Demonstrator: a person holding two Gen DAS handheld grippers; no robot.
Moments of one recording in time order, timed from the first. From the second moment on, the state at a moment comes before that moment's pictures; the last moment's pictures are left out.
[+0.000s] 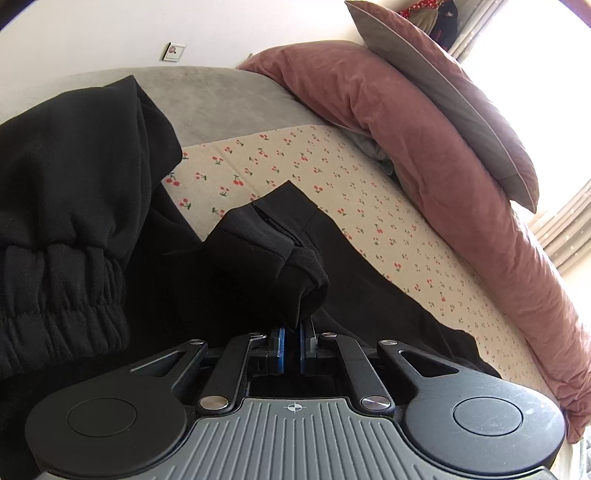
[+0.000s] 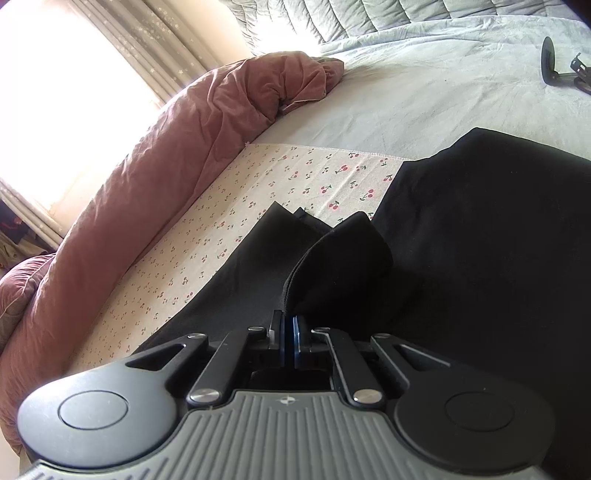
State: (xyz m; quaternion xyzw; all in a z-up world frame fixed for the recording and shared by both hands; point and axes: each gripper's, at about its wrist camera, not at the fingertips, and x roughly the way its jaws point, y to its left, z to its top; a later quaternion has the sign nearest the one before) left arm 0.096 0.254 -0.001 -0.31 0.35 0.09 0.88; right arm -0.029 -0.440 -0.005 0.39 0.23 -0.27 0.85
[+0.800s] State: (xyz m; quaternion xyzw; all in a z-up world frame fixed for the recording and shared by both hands) left arm 0.129 0.252 0.034 -0.30 0.31 0.09 0.90; right arm 0.047 -0.460 0.022 0.42 0.22 -0.20 0.86
